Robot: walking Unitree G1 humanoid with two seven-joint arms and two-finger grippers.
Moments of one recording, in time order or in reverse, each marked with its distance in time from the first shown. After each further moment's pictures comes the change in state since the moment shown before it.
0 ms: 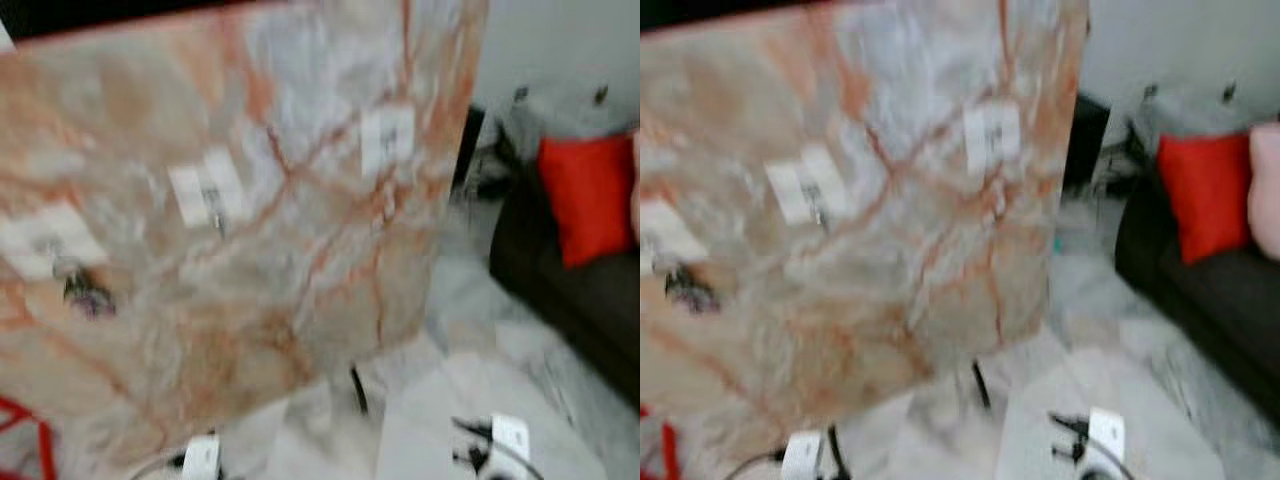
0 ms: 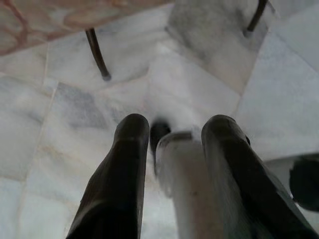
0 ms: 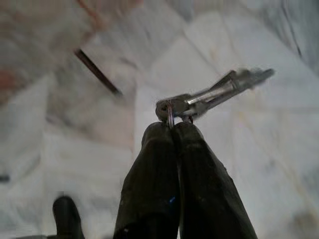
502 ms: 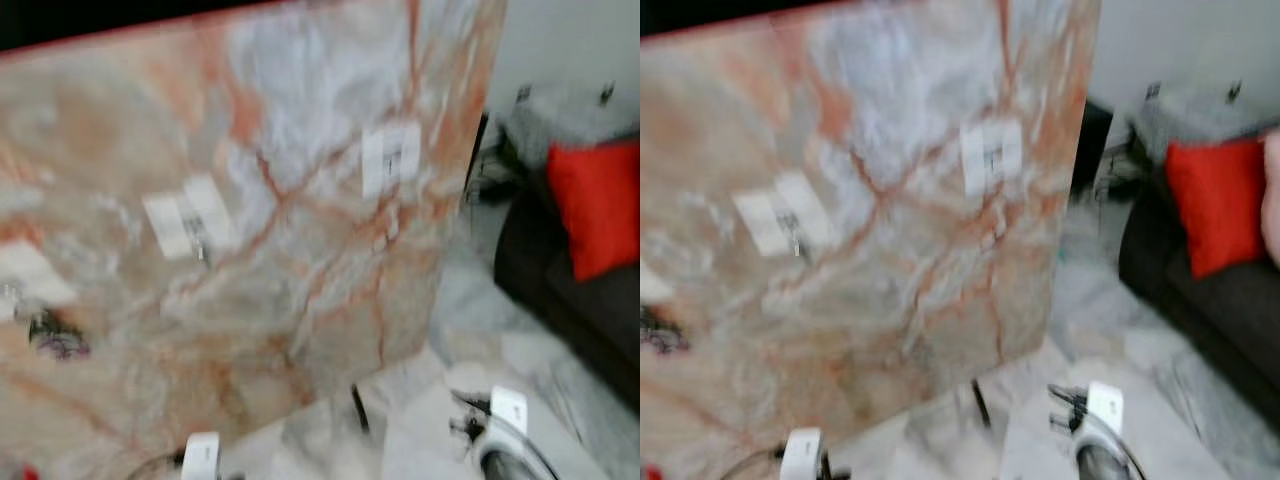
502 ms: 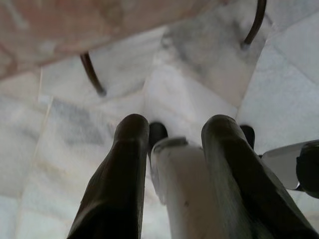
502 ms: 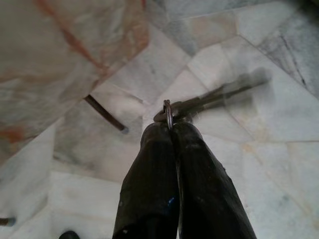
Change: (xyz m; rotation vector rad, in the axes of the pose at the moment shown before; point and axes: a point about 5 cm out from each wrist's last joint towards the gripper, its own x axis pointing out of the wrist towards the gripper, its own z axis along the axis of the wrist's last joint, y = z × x) left arm -0.001 0.004 -0.004 0.000 0.013 0.013; right arm 0.003 0.010 0.021 0.032 -0.083 0.021
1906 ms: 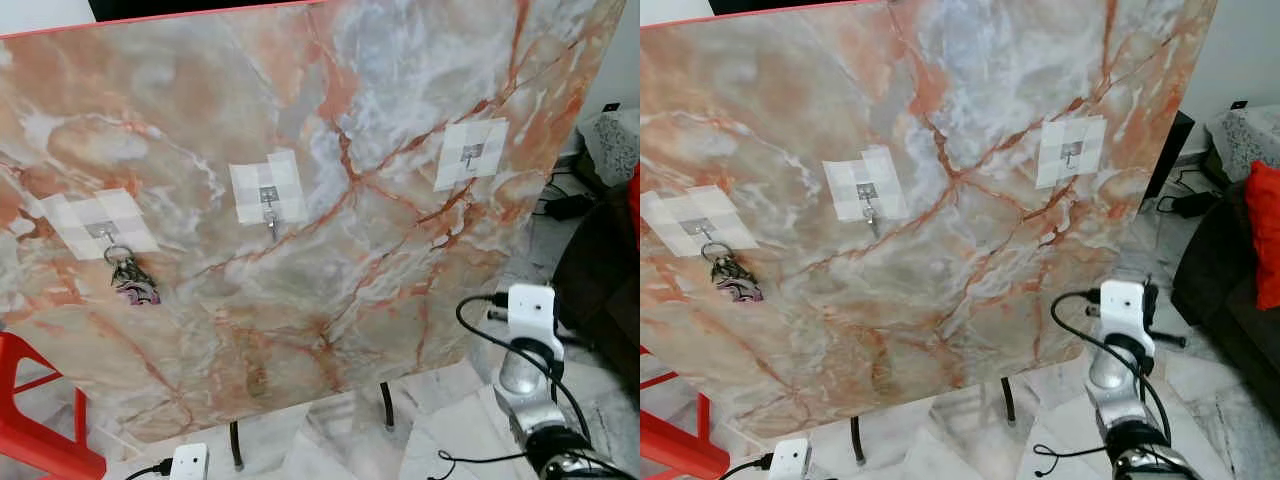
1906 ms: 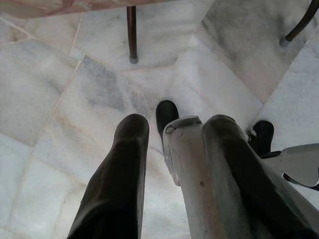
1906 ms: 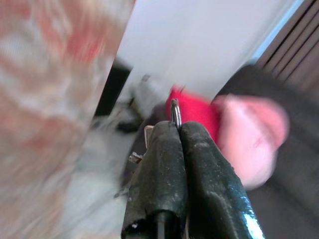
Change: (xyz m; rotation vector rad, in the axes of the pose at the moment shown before) left arm -0.001 0.006 -0.001 -0.019 0.004 0.023; right arm -0.024 0.008 0.170 -0.451 -0.857 -0.625
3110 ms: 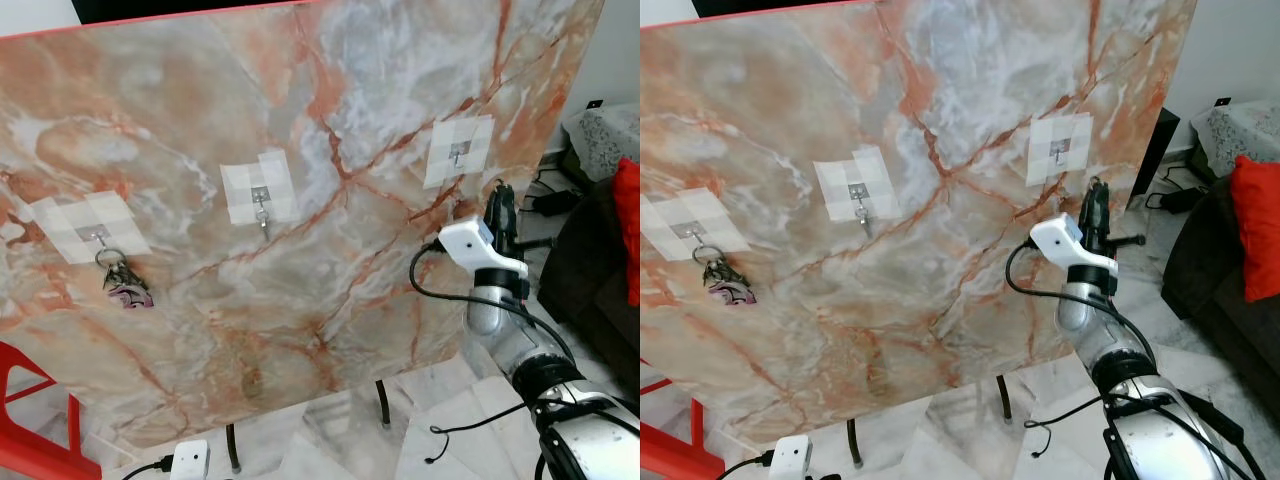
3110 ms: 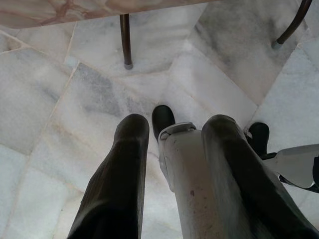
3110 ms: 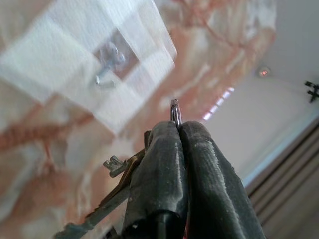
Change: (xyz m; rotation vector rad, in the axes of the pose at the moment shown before) left arm 0.000 -0.001 0.002 -0.004 -0.012 -0.015; right arm 0.027 0.028 0.101 -0.264 -0.487 0.070
